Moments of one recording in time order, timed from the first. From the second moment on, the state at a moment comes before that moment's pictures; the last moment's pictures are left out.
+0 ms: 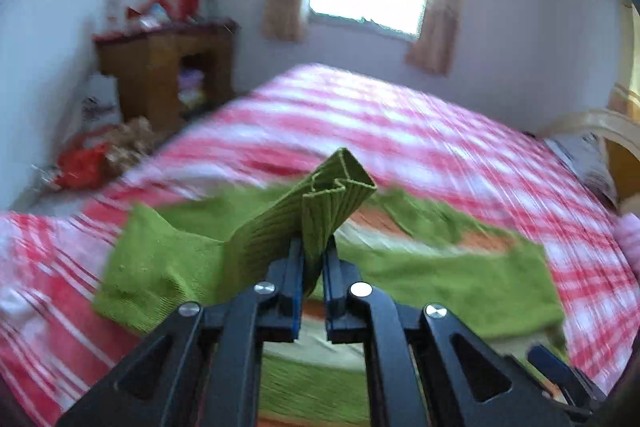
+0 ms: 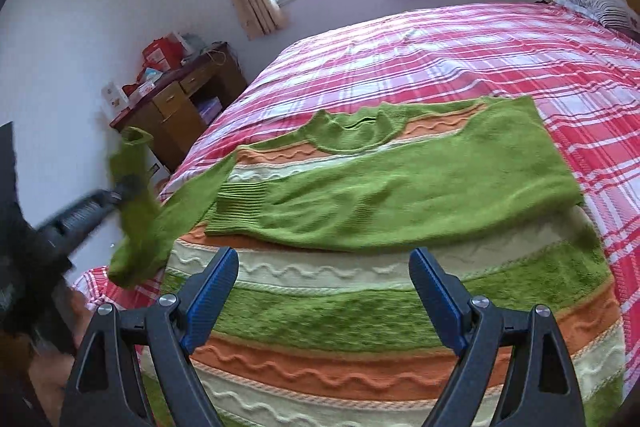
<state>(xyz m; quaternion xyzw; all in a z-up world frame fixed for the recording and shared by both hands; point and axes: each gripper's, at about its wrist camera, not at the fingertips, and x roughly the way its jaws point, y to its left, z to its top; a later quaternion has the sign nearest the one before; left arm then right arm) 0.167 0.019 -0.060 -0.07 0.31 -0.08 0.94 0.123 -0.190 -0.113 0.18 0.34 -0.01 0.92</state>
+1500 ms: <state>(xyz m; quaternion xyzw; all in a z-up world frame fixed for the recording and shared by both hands) 0.116 0.081 -0.140 -0.07 0.34 0.02 0.94 0.213 -0.170 -0.013 0.03 0.29 0.02 0.96</state>
